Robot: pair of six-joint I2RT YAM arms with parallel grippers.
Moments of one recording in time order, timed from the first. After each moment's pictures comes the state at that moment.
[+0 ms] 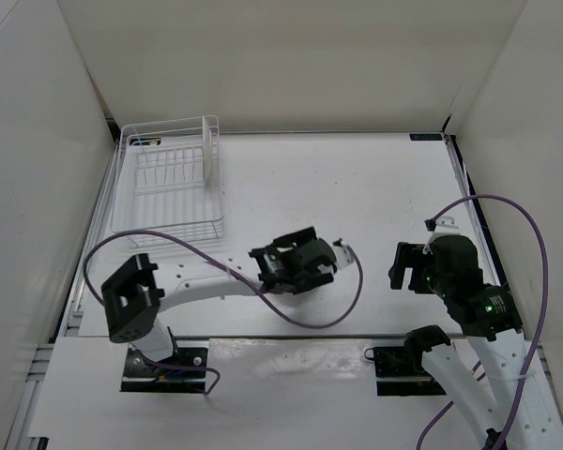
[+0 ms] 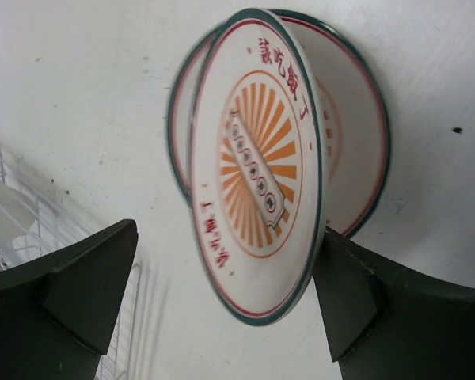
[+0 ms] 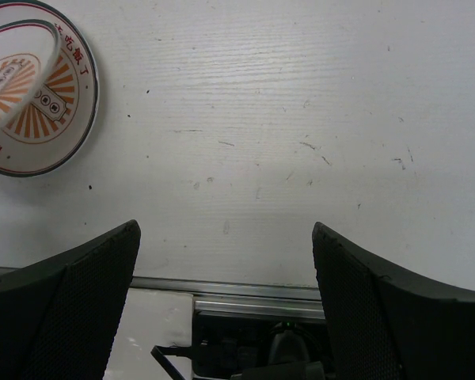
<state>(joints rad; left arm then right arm) -1.23 1.64 1.16 -0.46 -0.55 0.30 0.32 0.54 0.83 -1.06 0.09 0.26</state>
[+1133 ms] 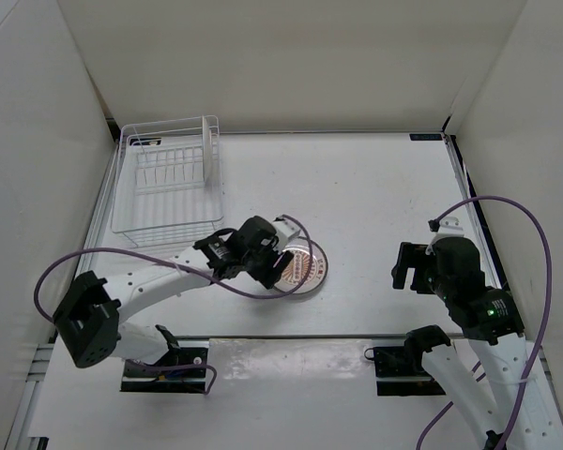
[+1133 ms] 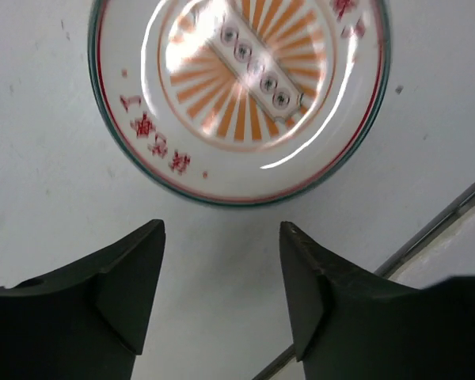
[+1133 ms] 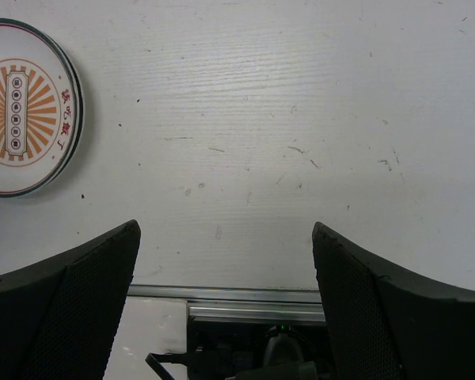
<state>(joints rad) -0.89 1.36 0.93 -0.45 -0.03 -0.06 0.32 0.52 0.83 -1.06 0.12 0.26</state>
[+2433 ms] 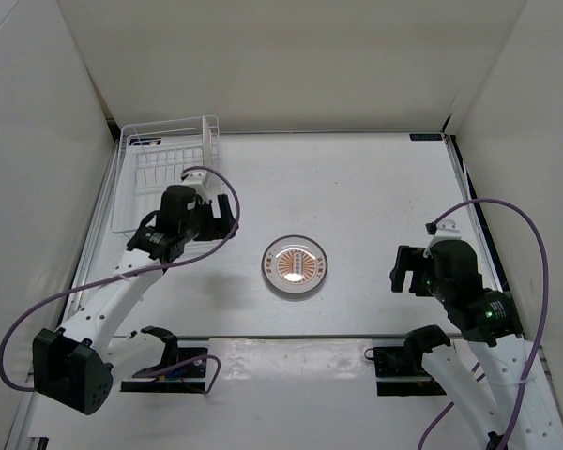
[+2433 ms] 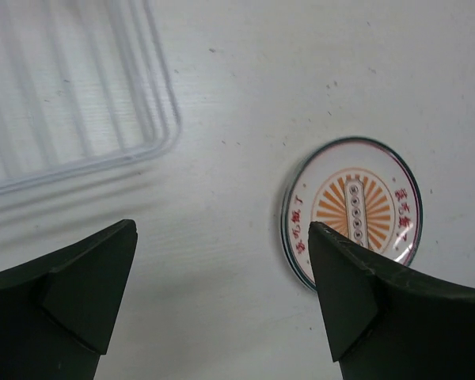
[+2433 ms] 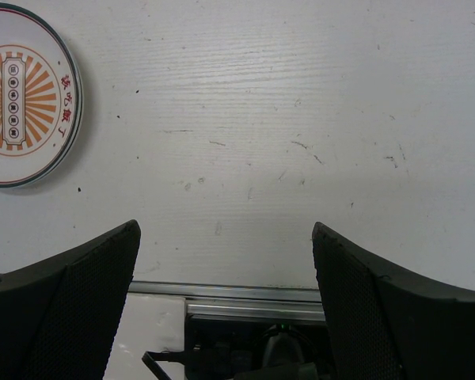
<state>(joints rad) -0.38 1.08 0.85 -0.40 0.04 -0.34 0.33 0.50 0.80 -1.05 0.12 0.26</state>
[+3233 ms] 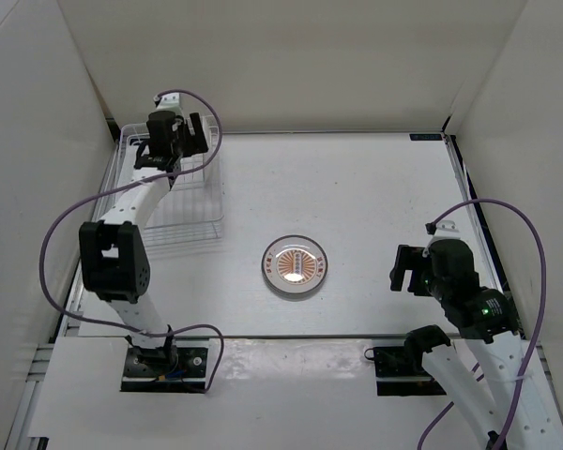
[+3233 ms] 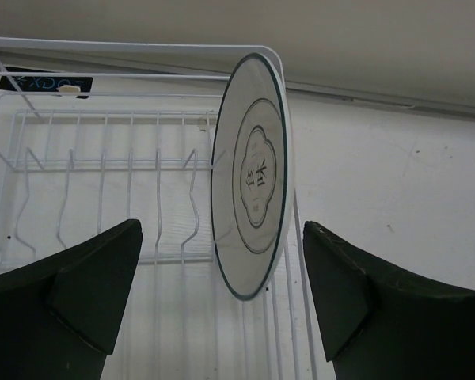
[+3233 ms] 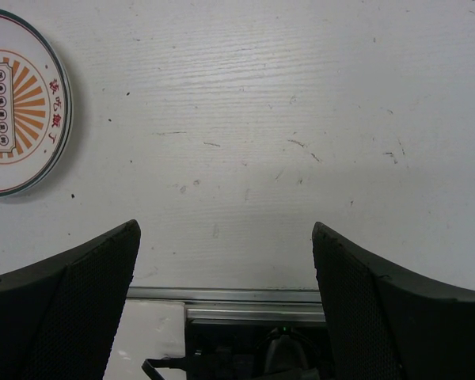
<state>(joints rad) -0.09 1.71 1.42 -0.06 -0.10 -0.16 0.33 0.51 0.78 -1.04 0.14 0.28</state>
